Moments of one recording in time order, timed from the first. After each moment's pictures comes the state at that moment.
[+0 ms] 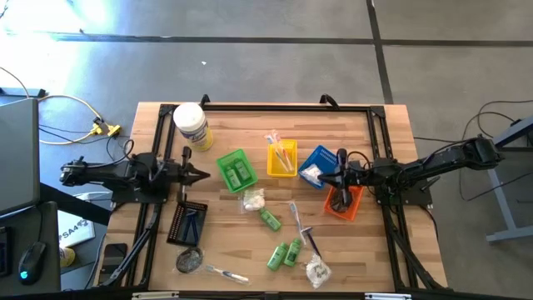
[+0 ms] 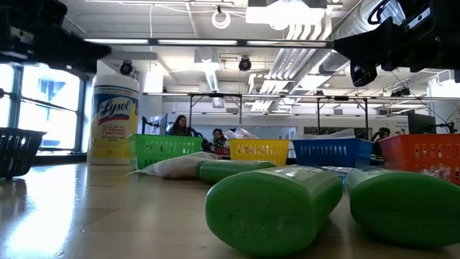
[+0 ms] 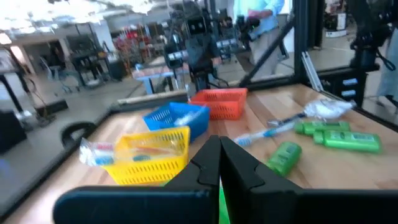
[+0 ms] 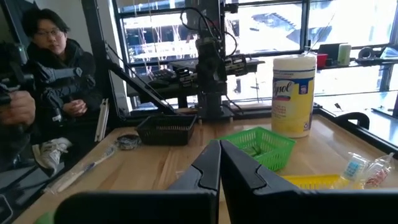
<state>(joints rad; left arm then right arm) -0.04 0.01 0.06 0.02 -0.03 0.17 0.10 0.86 0.07 0.88 0.08 0.08</state>
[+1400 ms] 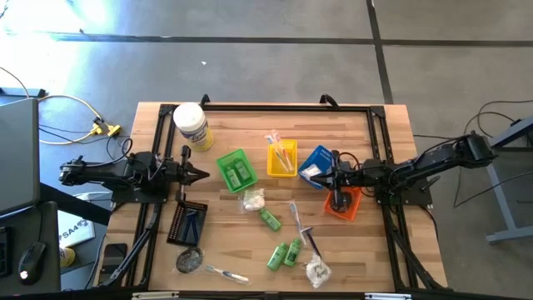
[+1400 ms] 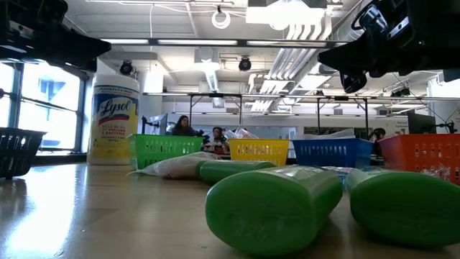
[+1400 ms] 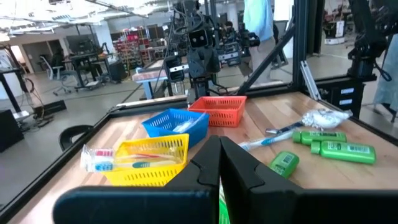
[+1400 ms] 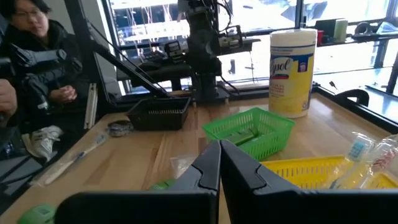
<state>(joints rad) -0.04 0.03 0.09 0.01 -0.02 0.14 0.11 1.04 0.14 0.90 0.10 0.11</state>
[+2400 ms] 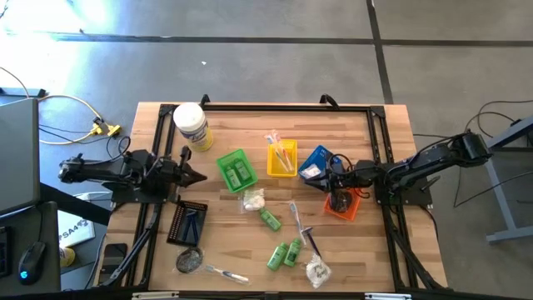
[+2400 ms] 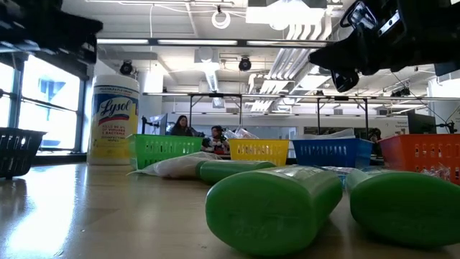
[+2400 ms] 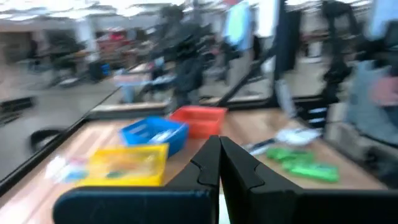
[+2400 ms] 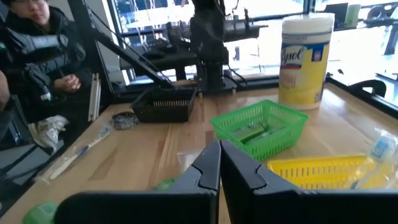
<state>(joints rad) -0.07 0.06 0.14 0.01 0.04 0.04 0.12 1.12 0.22 0.83 0.10 0.13</state>
